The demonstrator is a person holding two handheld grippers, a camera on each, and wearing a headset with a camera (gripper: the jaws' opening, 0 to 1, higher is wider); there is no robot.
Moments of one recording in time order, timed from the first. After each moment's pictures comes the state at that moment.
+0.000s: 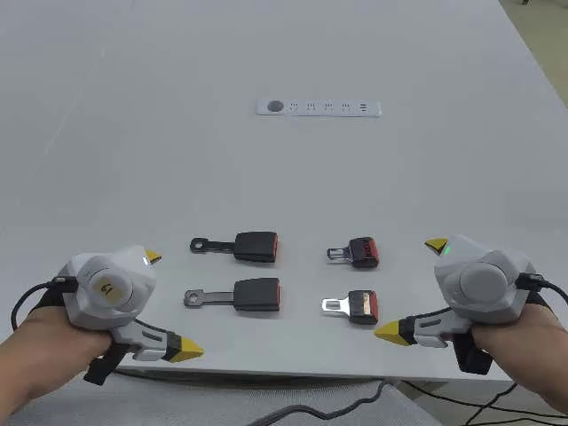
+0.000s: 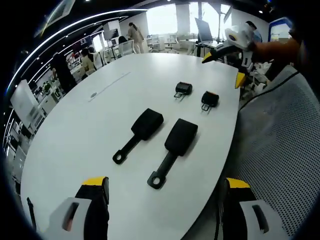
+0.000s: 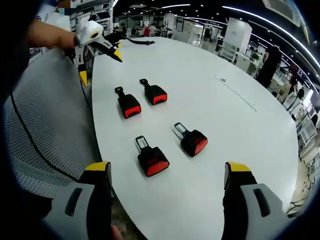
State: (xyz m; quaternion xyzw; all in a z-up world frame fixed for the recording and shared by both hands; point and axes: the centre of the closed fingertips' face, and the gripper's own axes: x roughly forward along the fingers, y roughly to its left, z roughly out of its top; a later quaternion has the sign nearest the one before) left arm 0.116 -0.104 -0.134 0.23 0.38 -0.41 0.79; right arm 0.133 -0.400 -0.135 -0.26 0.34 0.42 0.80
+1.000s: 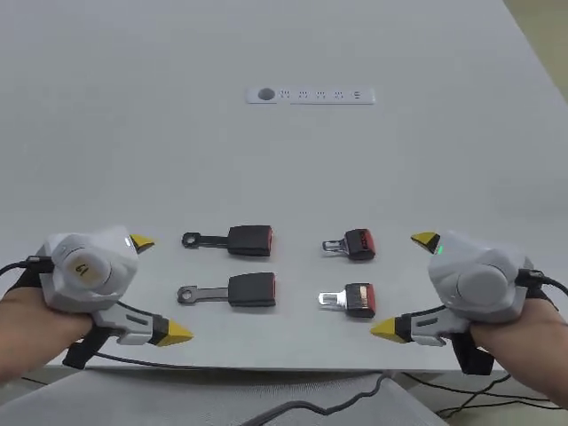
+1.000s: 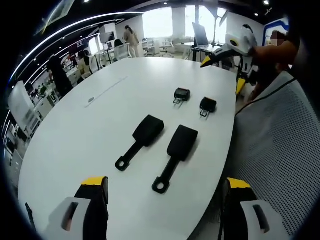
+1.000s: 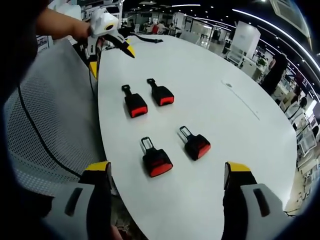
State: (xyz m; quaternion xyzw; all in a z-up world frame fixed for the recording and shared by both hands) left arm 0.119 -0.105 -0.120 0.23 0.38 -0.42 0.79; right arm 0.128 -0.392 -0.122 -0.27 0.33 0.44 0.79
